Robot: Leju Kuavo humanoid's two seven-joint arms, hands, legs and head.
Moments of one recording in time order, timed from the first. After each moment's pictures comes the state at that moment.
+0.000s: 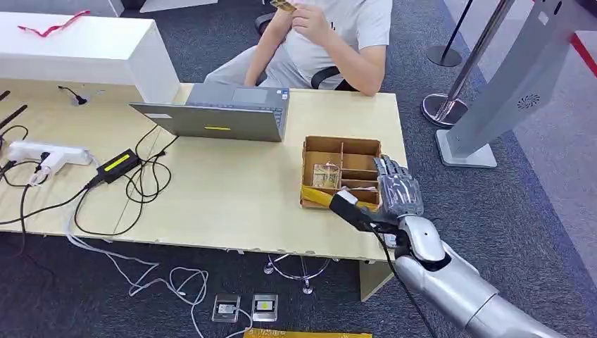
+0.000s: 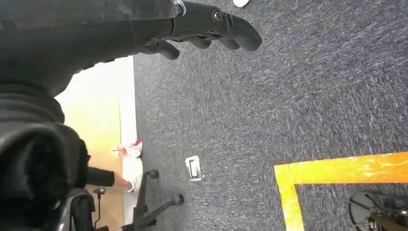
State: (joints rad) left arm -0.12 0.07 -1.33 -0.22 0.90 0.42 0.11; right arm -0.72 -0.31 1.02 -1.08 0.63 -0.25 0.44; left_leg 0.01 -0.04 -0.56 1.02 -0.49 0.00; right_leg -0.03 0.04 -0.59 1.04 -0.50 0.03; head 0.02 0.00
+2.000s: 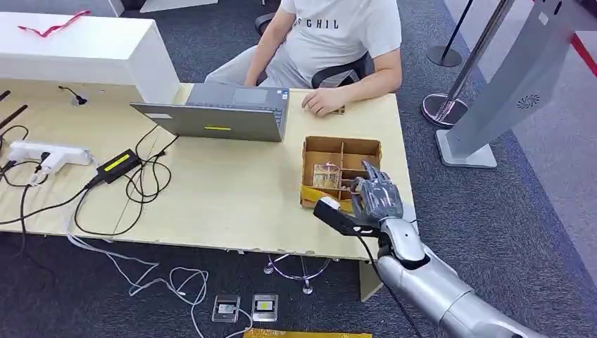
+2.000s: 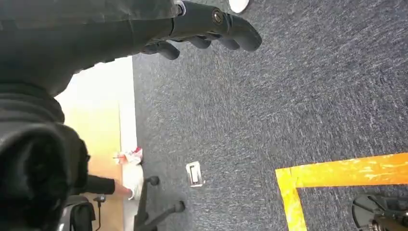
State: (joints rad) left arm -0.12 0.07 -1.34 -0.22 0.88 0.42 0.11; right arm -0.73 -0.19 1.02 -0.90 0.62 -0.29 0.34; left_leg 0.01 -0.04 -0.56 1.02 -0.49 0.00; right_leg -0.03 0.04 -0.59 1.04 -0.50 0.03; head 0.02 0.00
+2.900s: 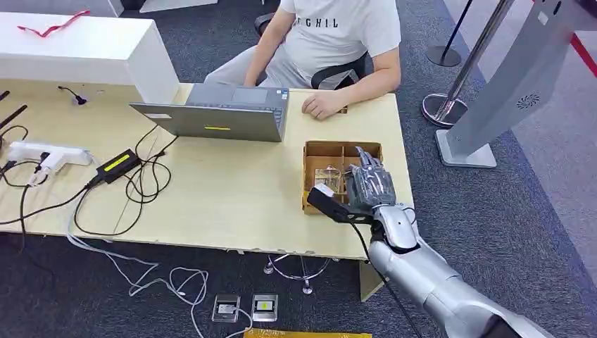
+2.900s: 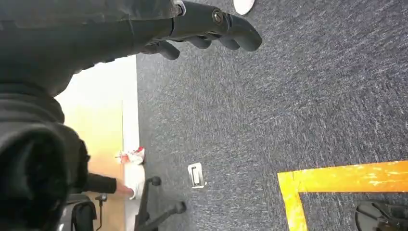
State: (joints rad) left arm -0.12 0.08 -1.34 -0.22 0.88 0.43 0.13; right arm -0.81 -0.08 1.02 -0.72 0.58 -0.40 0.22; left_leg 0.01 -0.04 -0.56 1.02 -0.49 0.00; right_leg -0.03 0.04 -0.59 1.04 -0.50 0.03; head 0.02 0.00
